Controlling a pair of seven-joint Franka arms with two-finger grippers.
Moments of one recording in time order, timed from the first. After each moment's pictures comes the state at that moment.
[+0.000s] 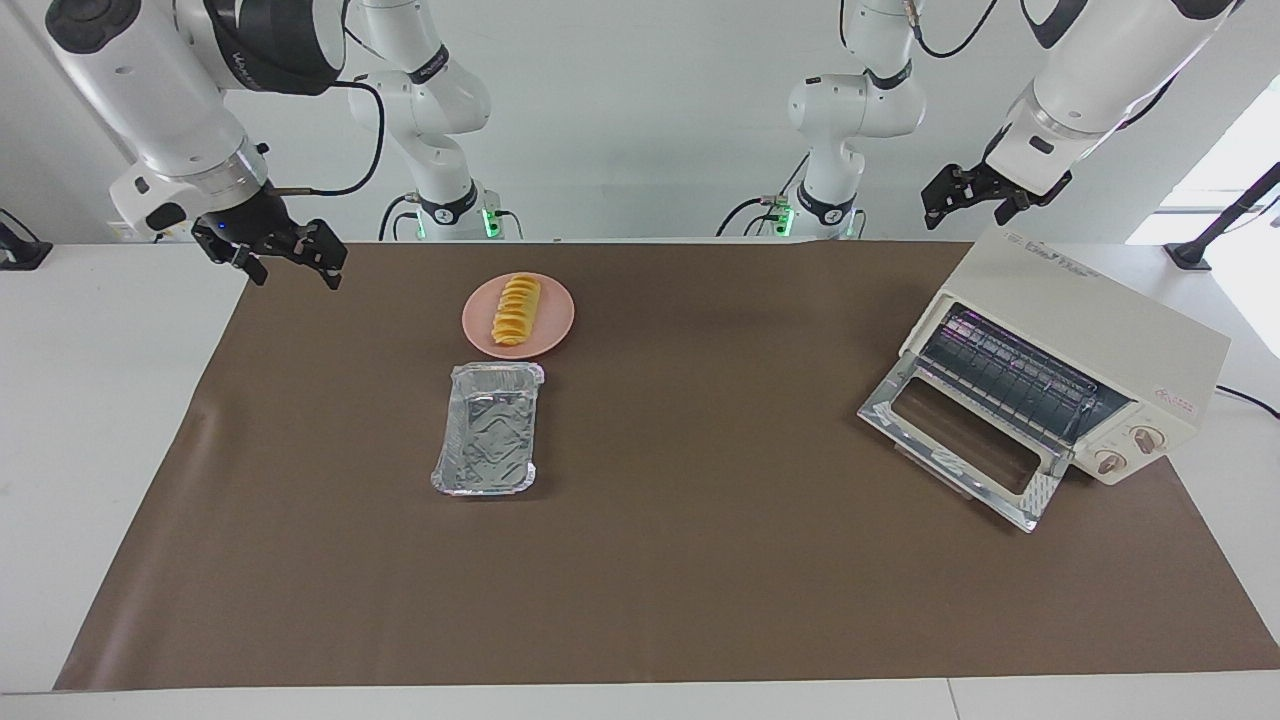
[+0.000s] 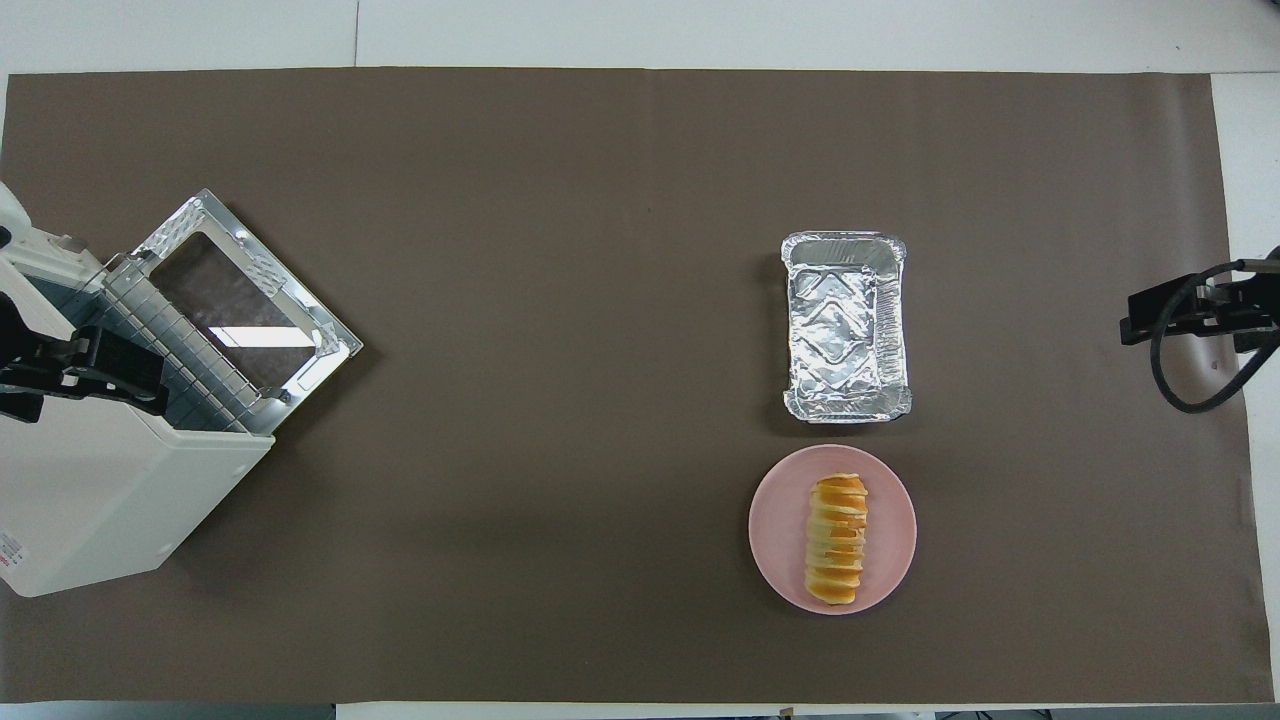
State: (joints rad) left arm -0.14 -0.03 0.02 -1.52 -0.01 1.25 -0.10; right arm -0.02 -0.03 -0.05 -1.68 -0.01 1.56 0.03
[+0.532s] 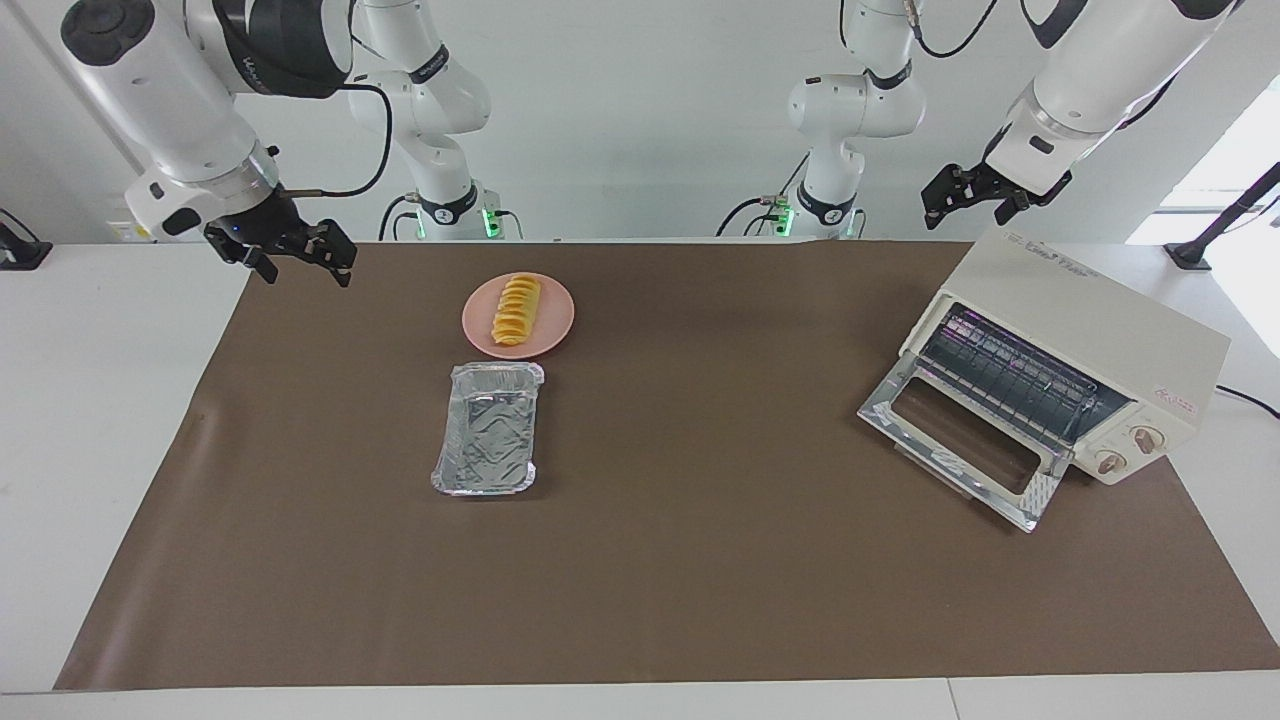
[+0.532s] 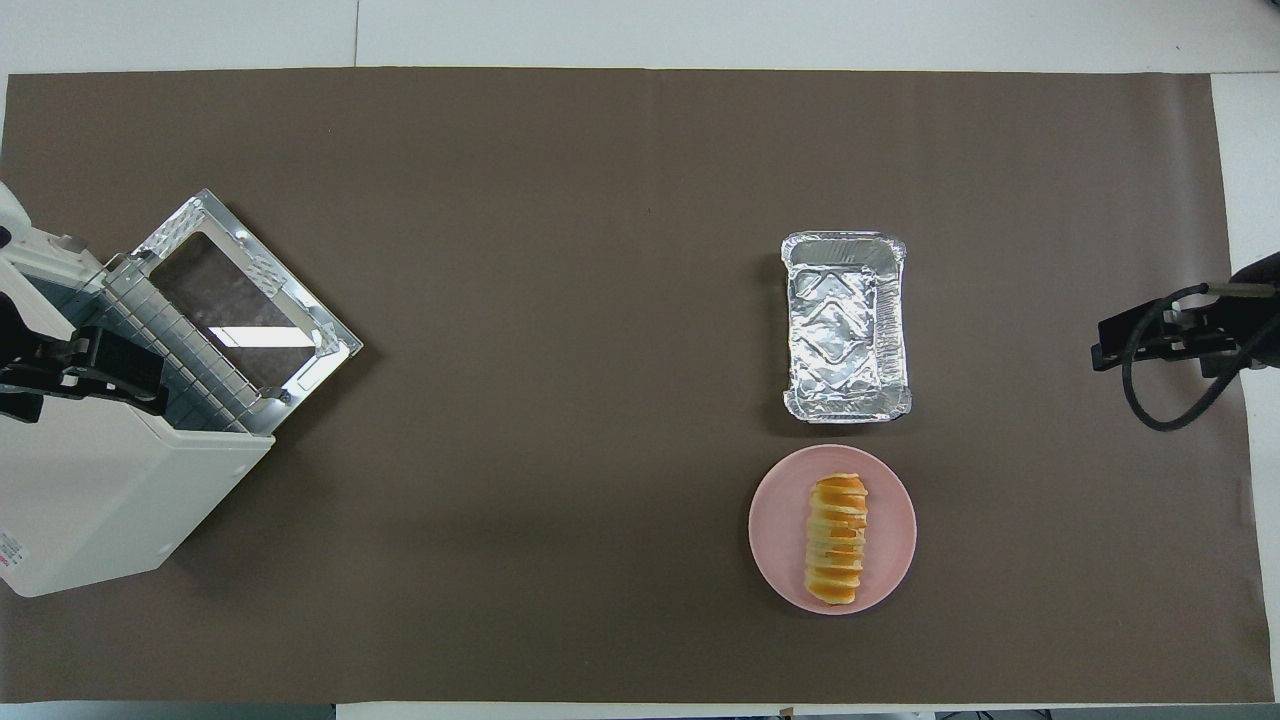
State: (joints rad) left arm -0.14 -0.03 0.02 -1.52 -0.01 1.25 -0.10; right arm -0.02 -0.05 -0.03 -1.76 0.04 1.54 0.03
